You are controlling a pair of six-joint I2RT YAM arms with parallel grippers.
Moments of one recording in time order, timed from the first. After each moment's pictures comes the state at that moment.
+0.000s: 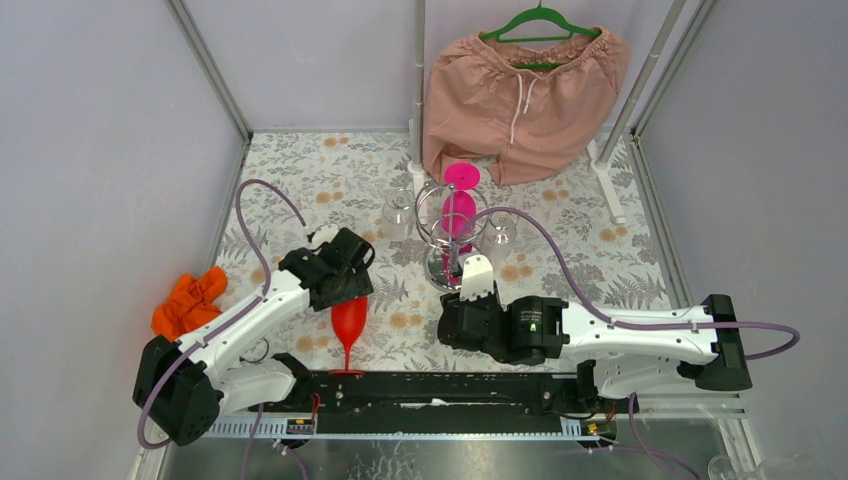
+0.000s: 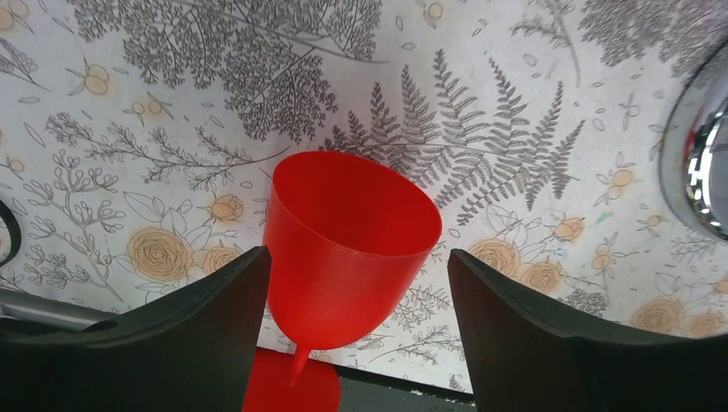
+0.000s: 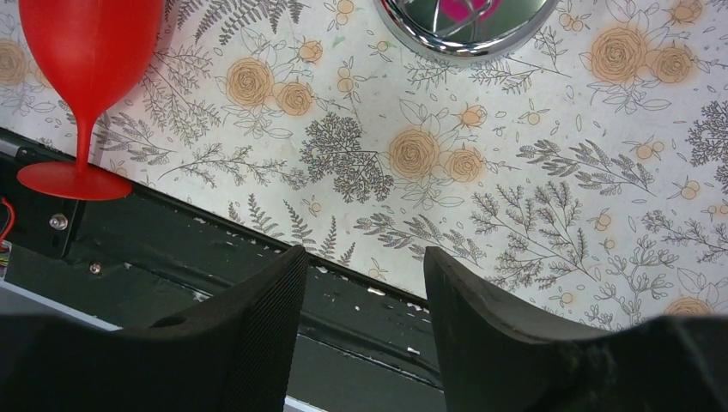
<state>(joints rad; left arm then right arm) -0.60 1.12 0.82 -0.92 -0.33 -0.89 1.46 1.24 1.09 -0.94 0.64 0.95</state>
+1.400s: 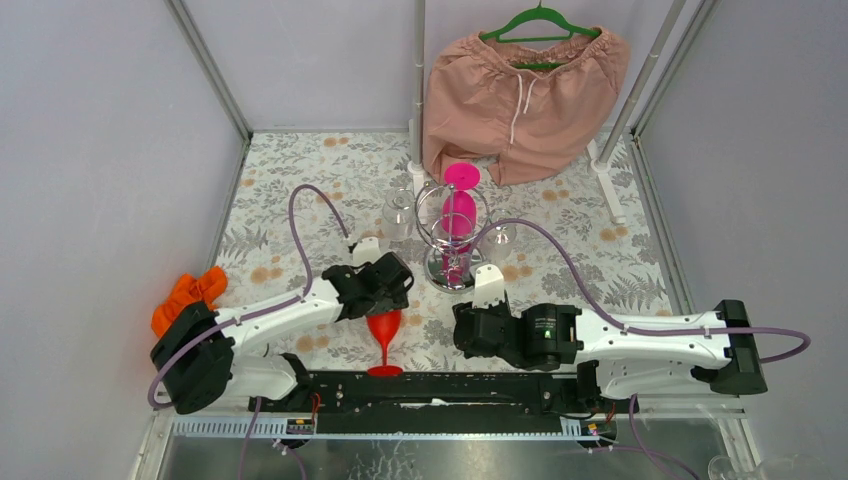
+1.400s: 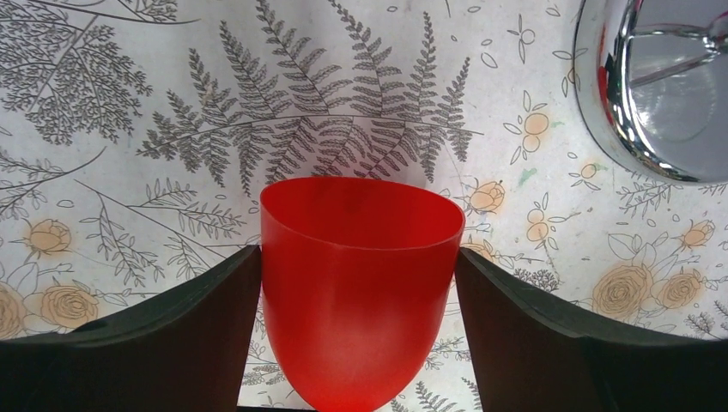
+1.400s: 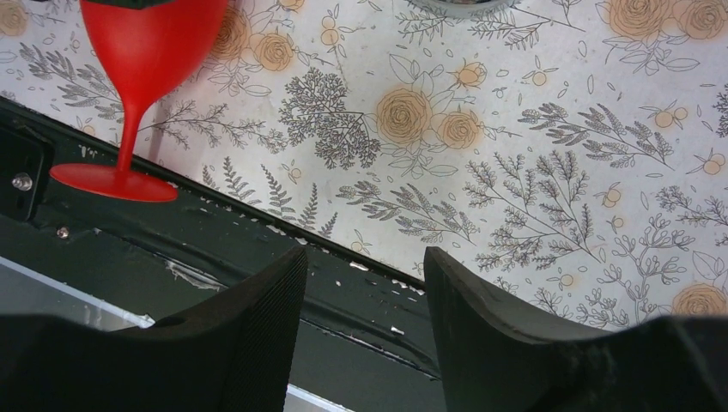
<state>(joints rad) -0.88 1.28 0.74 -0.67 -0.36 -1.04 1.46 1.14 0.95 -0.90 0.57 0.95</state>
